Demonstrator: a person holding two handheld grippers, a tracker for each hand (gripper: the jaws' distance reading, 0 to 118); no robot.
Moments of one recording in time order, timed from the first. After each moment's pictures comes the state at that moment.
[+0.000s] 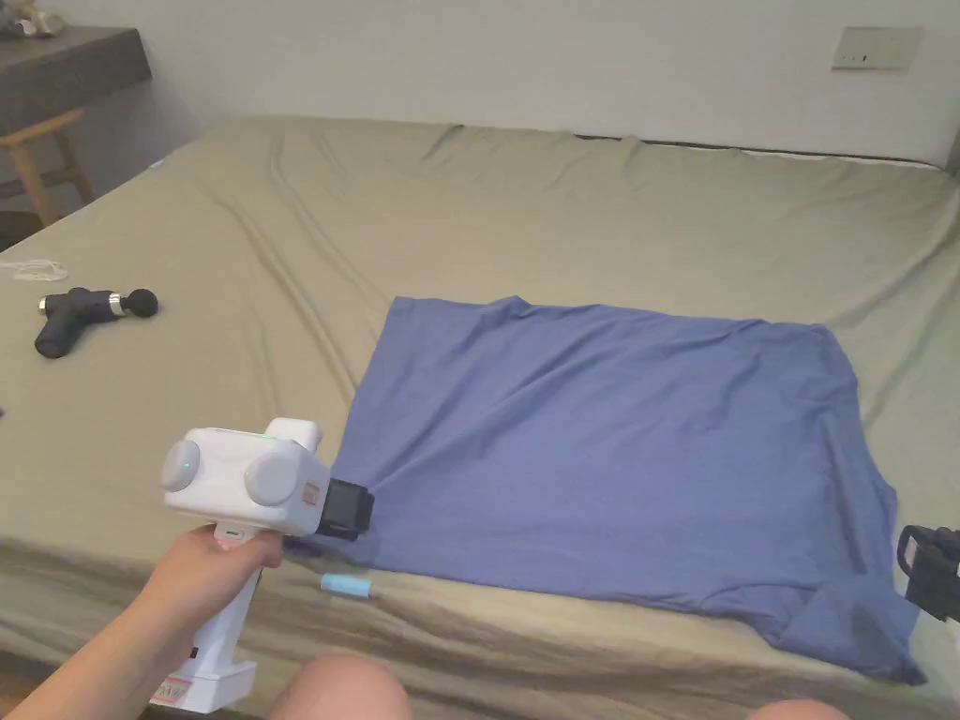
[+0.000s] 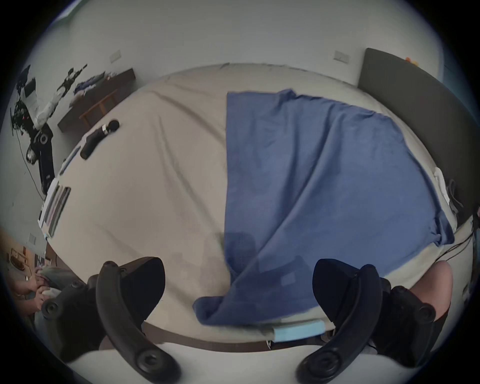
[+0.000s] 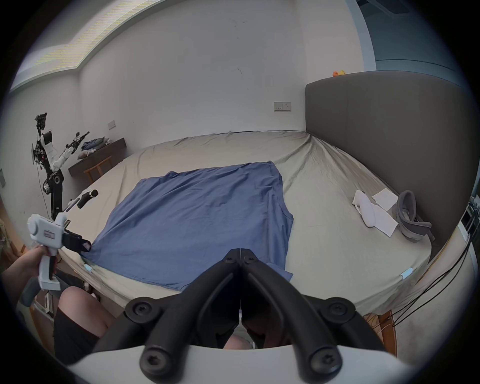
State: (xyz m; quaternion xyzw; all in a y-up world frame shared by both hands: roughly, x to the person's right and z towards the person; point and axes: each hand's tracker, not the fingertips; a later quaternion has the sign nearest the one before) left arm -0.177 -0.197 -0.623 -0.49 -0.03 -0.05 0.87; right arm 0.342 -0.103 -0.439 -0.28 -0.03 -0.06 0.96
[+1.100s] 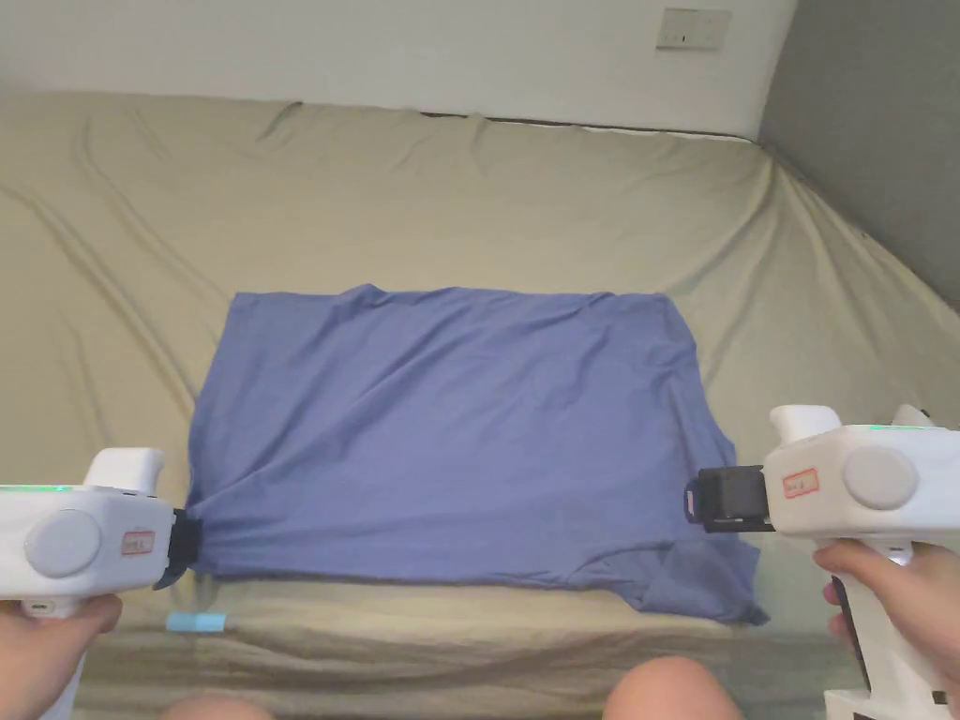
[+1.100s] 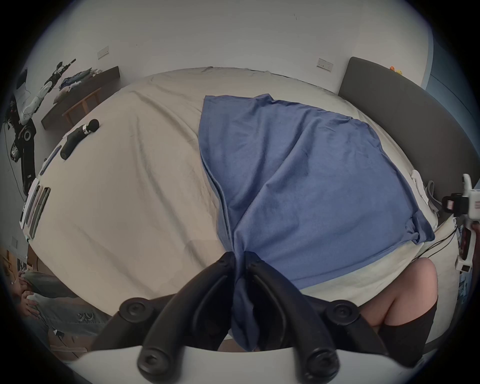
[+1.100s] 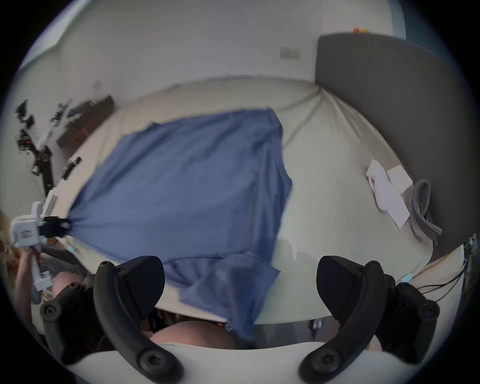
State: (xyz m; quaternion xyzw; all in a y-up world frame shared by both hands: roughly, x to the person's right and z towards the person) left arm -0.164 -0.181 -0.603 -0.45 -0.10 -0.01 0.89; right arm 0.388 -0.130 -0.541 -0.49 -0.05 -0.04 0.87
